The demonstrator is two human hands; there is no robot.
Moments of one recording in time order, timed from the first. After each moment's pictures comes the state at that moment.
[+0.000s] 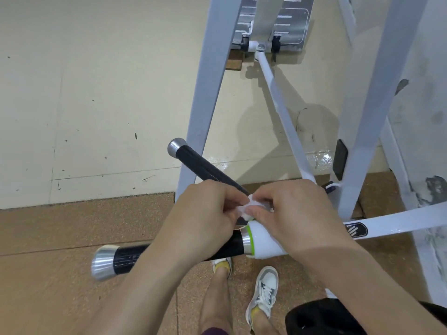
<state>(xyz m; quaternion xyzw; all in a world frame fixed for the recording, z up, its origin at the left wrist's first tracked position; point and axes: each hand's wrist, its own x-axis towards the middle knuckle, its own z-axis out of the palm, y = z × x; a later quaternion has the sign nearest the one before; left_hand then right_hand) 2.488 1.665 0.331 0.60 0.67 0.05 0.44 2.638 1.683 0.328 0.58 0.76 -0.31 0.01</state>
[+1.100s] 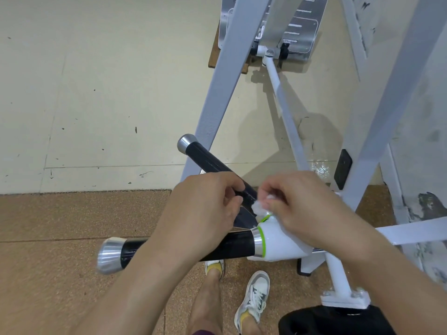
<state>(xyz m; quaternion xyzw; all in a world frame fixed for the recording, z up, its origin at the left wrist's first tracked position) 2.469 1.663 0.327 0.63 0.70 0.07 0.34 2.637 1.705 0.311 0.51 0.78 -0.36 0.00</state>
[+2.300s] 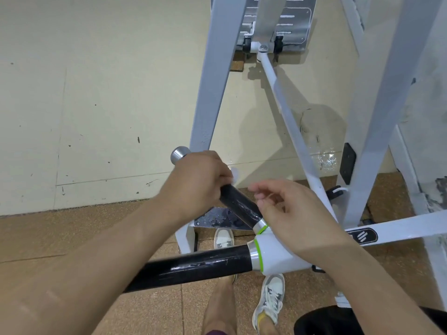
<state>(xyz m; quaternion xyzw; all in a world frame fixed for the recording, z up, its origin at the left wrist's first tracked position) 2.455 1.726 0.282 0.76 0.58 0.04 0.27 2.637 1.691 0.296 0.60 0.62 -0.48 -0.12</state>
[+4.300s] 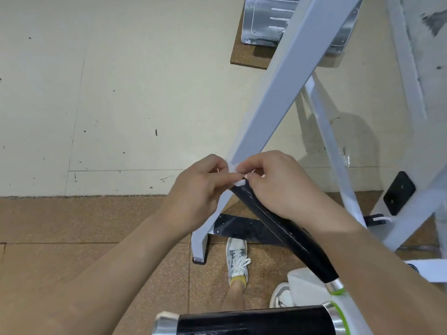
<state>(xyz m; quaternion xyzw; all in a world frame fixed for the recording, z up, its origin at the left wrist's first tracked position) 2.353 1.742 0.224 0.75 0.57 0.21 0.23 2.514 1.789 0.275 0.57 0.70 -0.43 -0.01</state>
